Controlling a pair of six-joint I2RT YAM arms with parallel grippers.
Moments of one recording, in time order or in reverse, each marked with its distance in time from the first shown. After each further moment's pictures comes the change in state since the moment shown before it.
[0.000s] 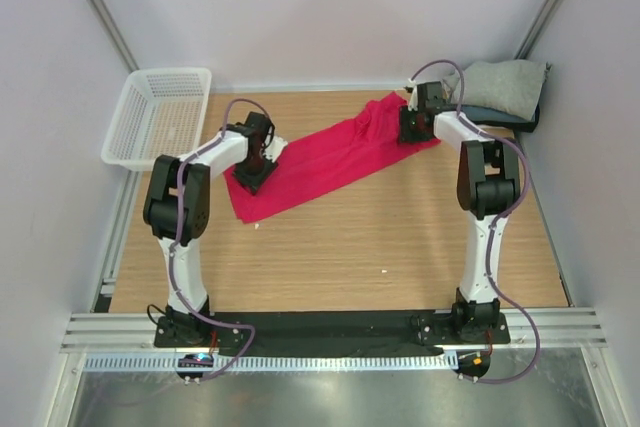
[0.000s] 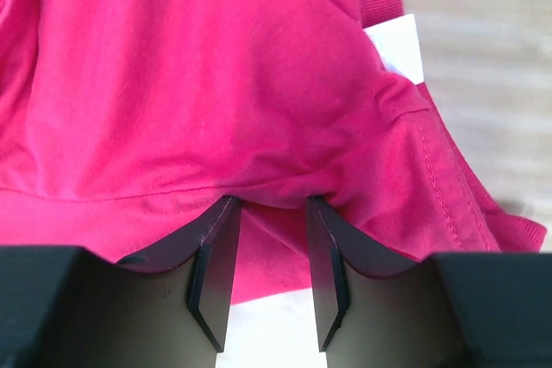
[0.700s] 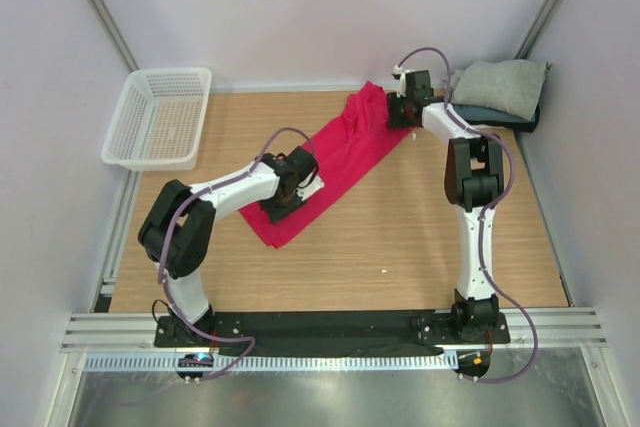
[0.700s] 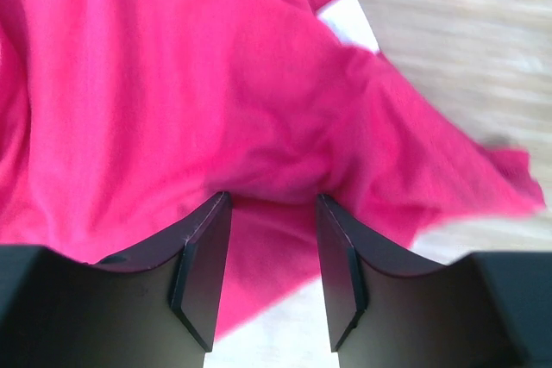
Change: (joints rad) left arm -0.357 -0.211 -0.246 -0.067 -0.157 -0.047; right arm 0.041 0.180 0.286 0.009 0.025 -0.058
